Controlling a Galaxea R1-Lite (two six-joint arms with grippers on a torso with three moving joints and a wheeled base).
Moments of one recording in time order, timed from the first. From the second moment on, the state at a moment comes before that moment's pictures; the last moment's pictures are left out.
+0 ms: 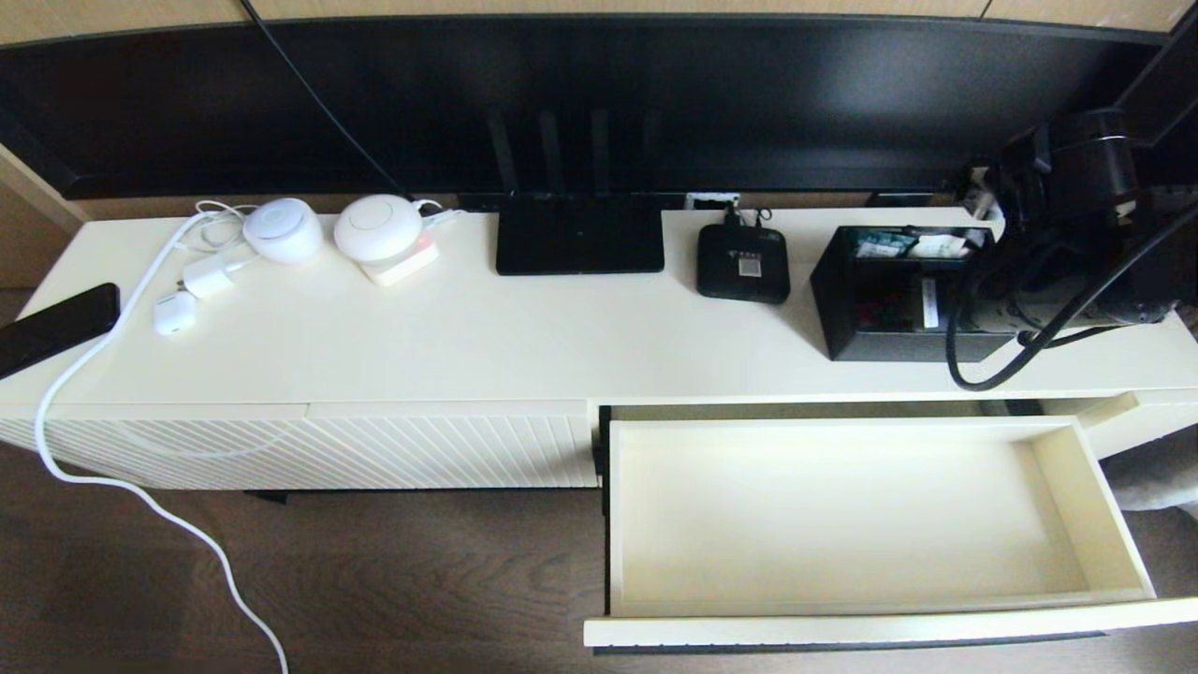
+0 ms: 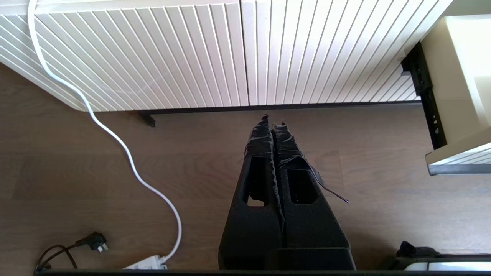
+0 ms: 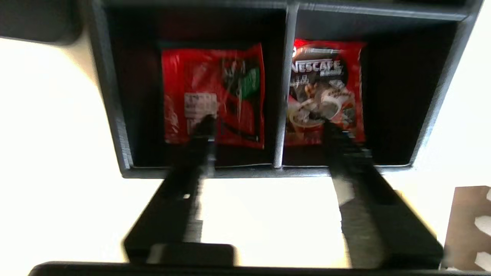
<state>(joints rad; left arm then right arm) 0.00 0.00 0.00 0.00 0.00 0.03 0.20 1.75 -1.47 0.24 -0.28 0.13</state>
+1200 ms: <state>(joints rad) 0.00 0.00 0.00 0.00 0.00 0.03 0.61 1.14 -0.58 0.24 -0.27 -0.38</state>
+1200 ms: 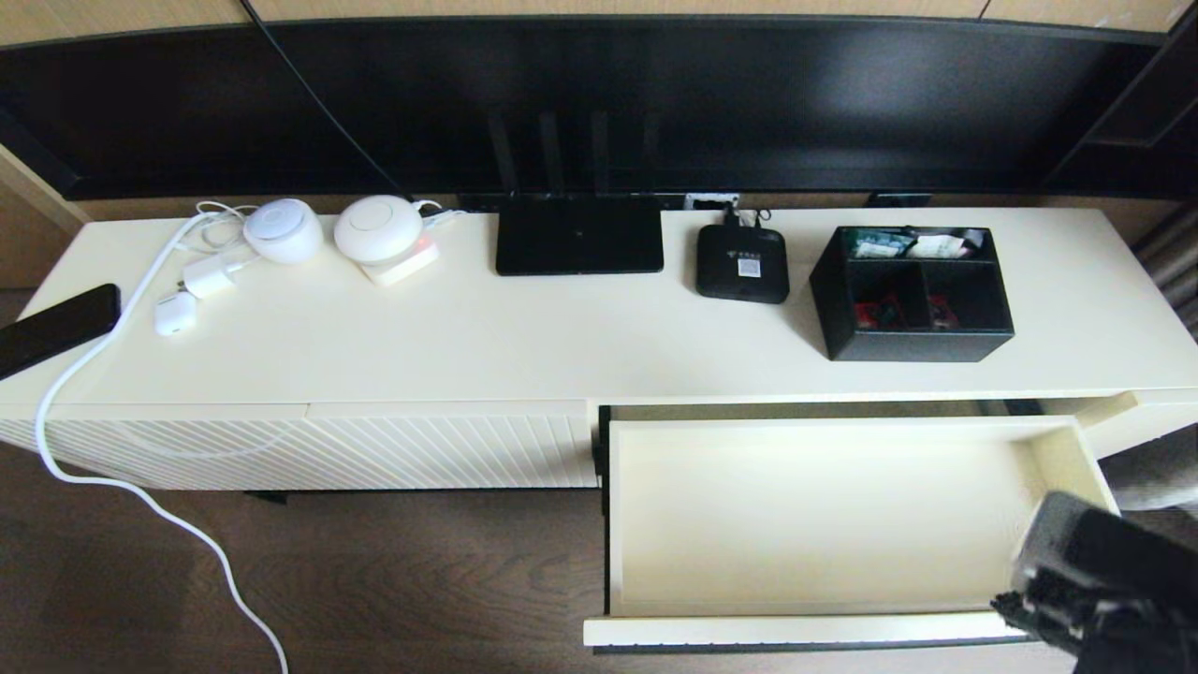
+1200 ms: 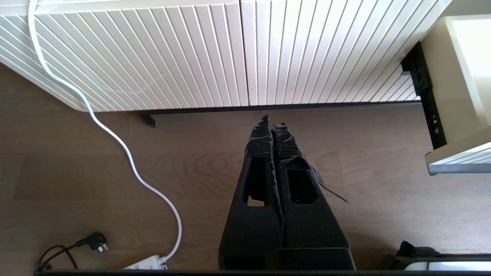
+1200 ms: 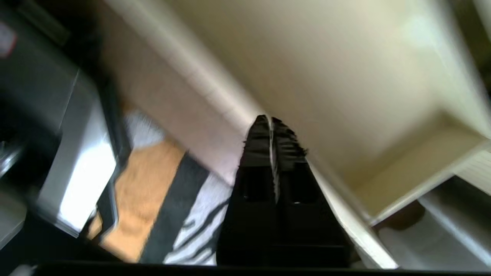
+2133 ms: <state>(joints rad) 0.00 0.00 0.00 0.00 0.00 0.03 0.75 1.41 -0.21 -0.19 -0.25 -0.39</state>
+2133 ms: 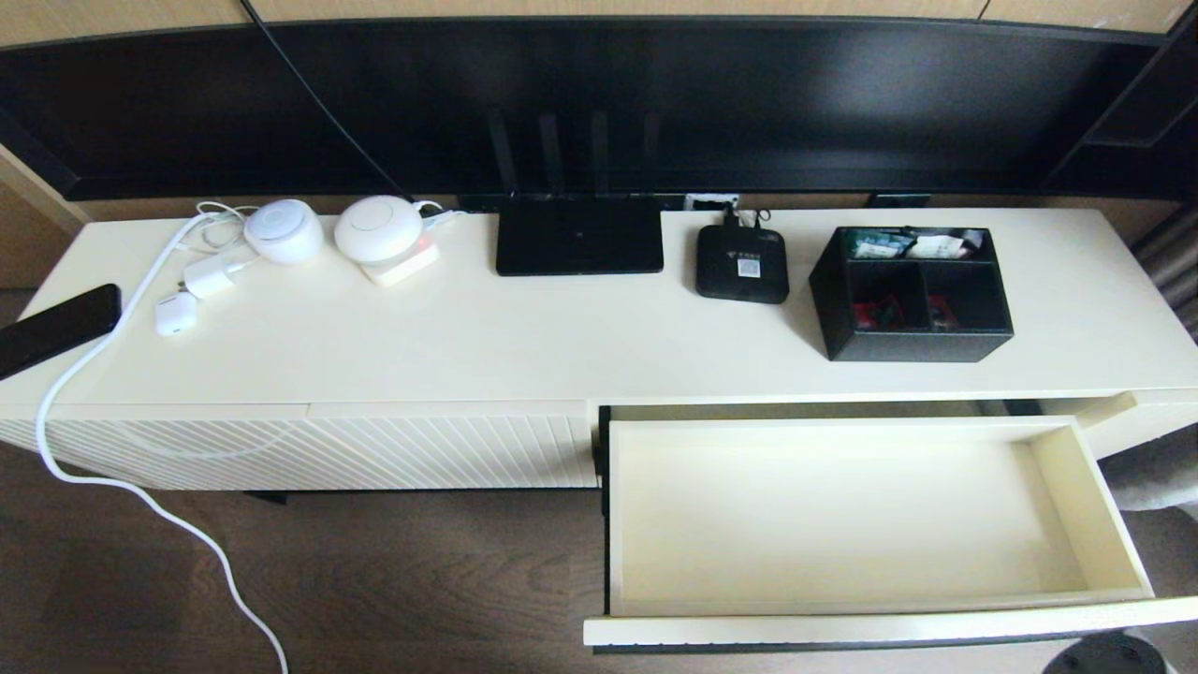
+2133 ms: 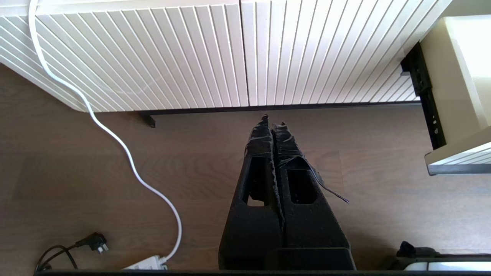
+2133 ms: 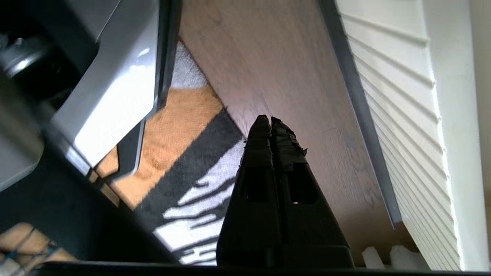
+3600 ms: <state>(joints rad) 0.00 0.00 0.00 0.00 0.00 0.03 0.61 1.83 -0.25 -1.13 -0.36 -0.40</state>
